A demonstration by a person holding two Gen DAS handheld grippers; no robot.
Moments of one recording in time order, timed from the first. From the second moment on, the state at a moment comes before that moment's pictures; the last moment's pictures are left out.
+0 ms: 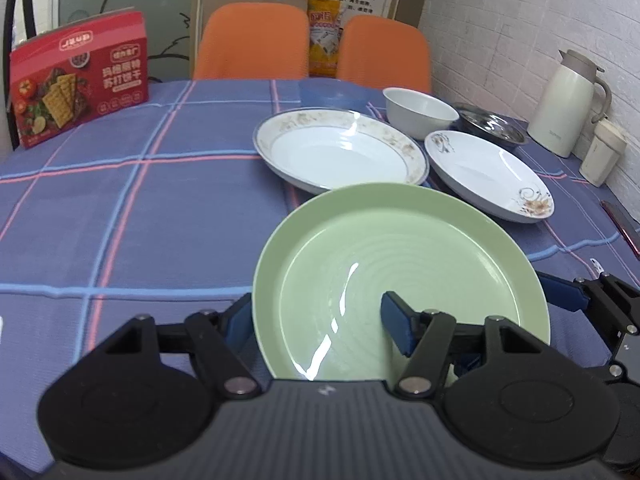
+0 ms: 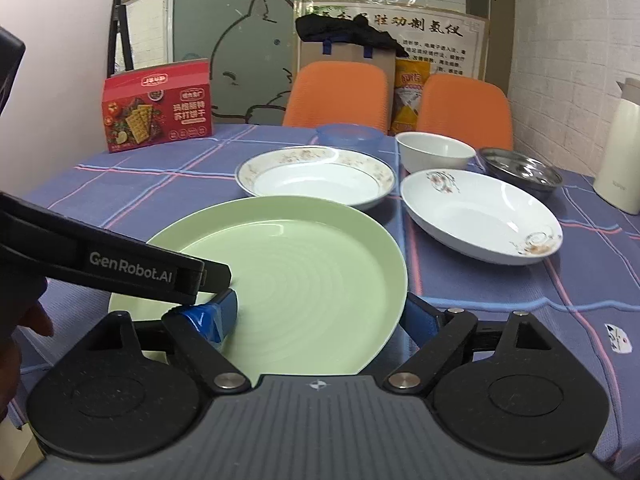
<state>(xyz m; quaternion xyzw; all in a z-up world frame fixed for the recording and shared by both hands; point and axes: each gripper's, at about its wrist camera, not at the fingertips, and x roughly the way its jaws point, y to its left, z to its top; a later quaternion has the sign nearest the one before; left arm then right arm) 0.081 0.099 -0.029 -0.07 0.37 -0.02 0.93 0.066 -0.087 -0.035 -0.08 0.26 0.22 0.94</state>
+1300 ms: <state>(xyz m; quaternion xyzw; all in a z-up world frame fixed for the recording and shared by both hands) 0.163 0.199 -0.022 -0.13 0.34 0.03 0.93 0.216 -0.049 -0.026 0.03 0.38 0.27 0.88</state>
